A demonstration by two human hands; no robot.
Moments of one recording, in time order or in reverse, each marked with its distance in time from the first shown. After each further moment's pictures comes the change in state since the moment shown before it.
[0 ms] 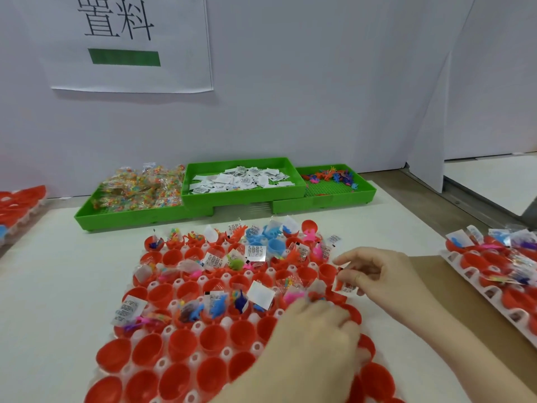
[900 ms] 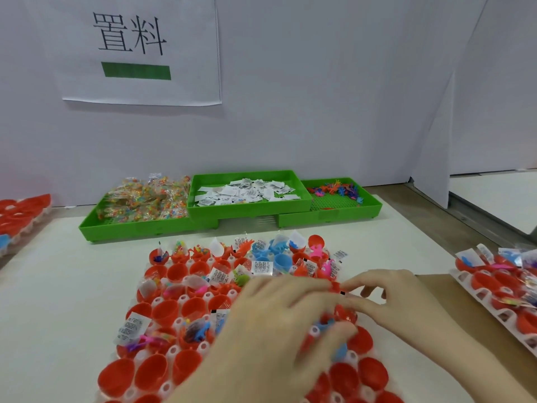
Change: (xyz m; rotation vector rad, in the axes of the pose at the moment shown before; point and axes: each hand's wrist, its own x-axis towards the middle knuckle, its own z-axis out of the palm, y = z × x) left_hand -0.017 -0.032 -0.044 -0.112 0.366 0.103; right_hand 0.002 -0.008 -0.006 -0.477 -0.127 -0.018
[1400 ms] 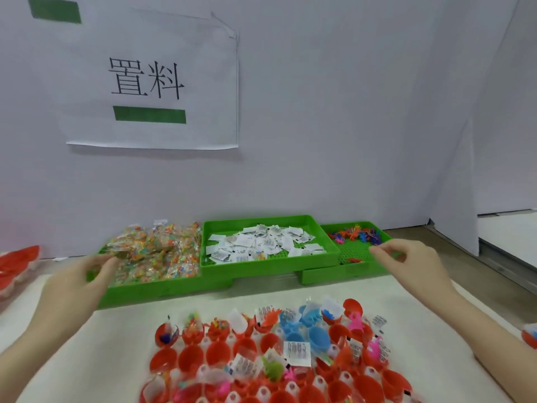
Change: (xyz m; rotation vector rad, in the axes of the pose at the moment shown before) left_hand -0.033 -0.286 -0.068 0.087 0.376 -0.931; right_hand 0.133 0.015 -0.016 0.082 0.423 0.138
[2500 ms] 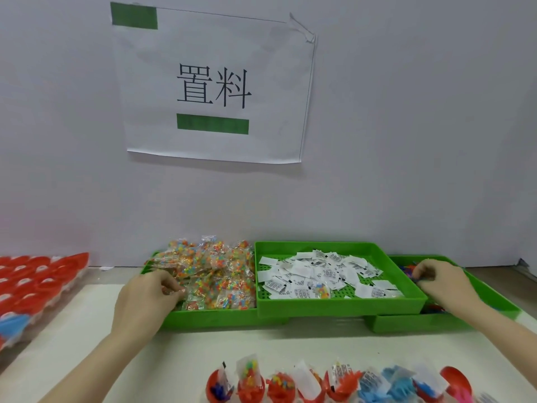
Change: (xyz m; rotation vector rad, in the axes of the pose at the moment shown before) left_hand 0.042 -0.020 0.041 0.132 0.001 -0.013; right_hand 0.101 0.026 0.091 -0.095 -0.115 0.085
